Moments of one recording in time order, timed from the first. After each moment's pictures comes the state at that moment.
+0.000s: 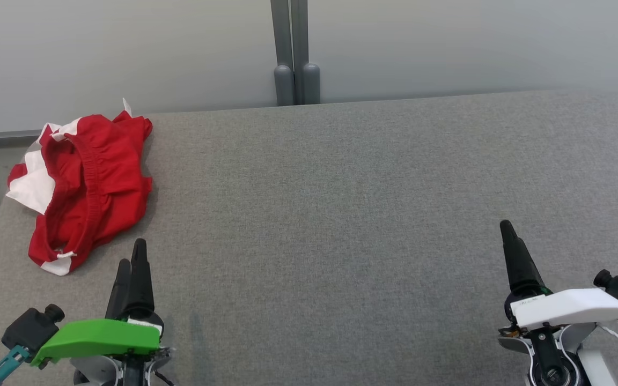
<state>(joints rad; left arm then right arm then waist) -0.04 0.04 -0.02 0.13 -1.06 -0.05 -0.06 -0.05 -0.04 -0.01 0.13 1.07 0.13 -0.06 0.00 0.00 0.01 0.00</state>
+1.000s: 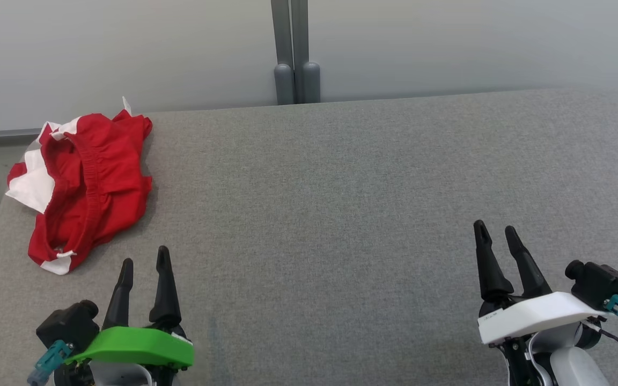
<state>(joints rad) -0.02 0.04 -0.08 0.13 -0.58 -0.01 -0.15 -0.04 -0.04 0.06 0.09 0.57 0.13 -0.14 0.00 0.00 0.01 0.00</state>
